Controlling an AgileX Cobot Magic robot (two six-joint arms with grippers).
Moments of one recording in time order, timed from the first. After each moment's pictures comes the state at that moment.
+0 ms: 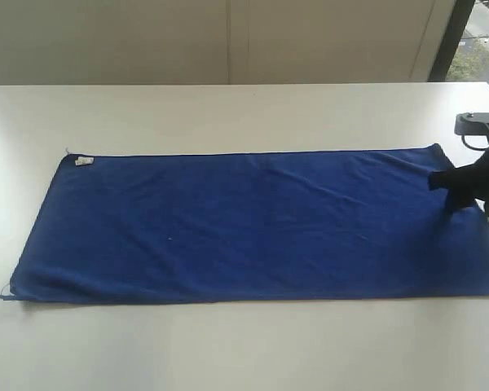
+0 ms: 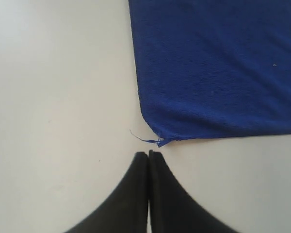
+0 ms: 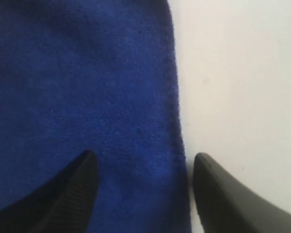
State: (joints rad) left arm 0.08 0.85 -0.75 -0.21 0.96 0.22; right arm -0.29 1.99 -1.16 0.05 0.51 -0.13
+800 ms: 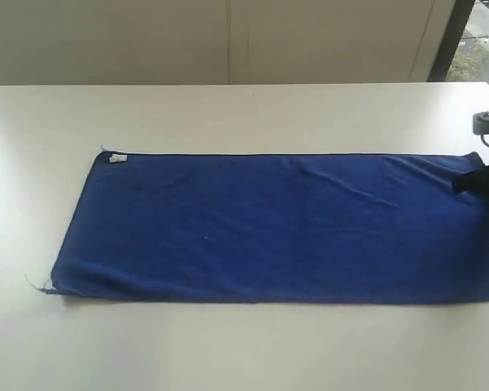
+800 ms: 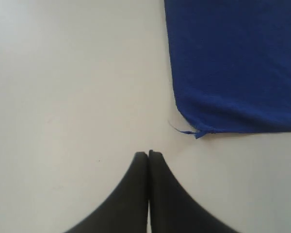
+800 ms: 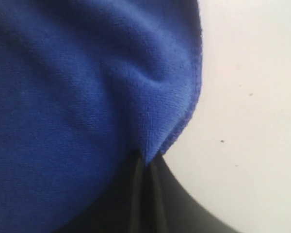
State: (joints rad) left arm 0.08 0.85 -0.75 -0.21 0.96 0.22; right arm -0.32 1.94 -1.17 -0.14 0.55 -0.05
